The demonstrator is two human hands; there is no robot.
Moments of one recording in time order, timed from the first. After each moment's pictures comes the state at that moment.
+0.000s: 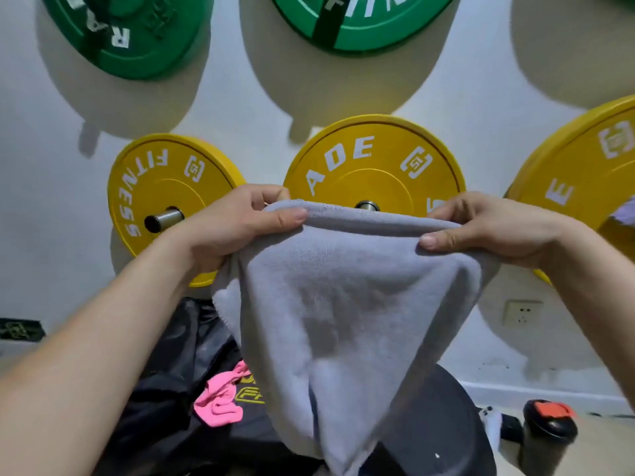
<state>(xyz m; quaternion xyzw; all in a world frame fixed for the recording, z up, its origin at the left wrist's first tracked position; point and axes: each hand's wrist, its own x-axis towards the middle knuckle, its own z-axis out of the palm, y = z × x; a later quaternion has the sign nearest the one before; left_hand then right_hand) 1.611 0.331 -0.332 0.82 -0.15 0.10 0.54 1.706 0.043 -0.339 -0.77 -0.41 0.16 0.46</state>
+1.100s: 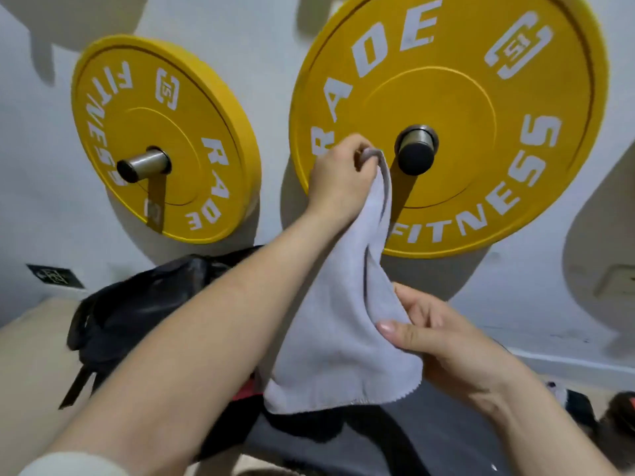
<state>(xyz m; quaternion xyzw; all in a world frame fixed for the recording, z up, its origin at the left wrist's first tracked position) 1.862 0.334 -0.438 0.87 0.00 0.41 0.28 1.776 0.155 -0.530 -0.48 -0.30 0.38 0.73</state>
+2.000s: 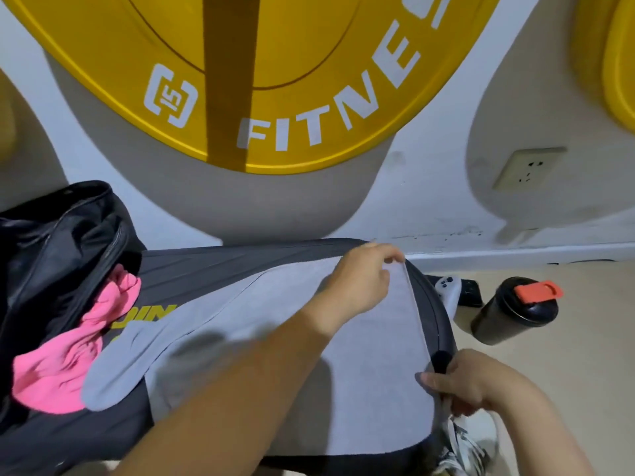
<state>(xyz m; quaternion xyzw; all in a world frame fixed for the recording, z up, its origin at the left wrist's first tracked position) 1.914 0.171 -0.723 0.93 -0.10 -0.05 0.34 1.839 -0.013 -0.721 -0.87 0.10 0.43 0.22</state>
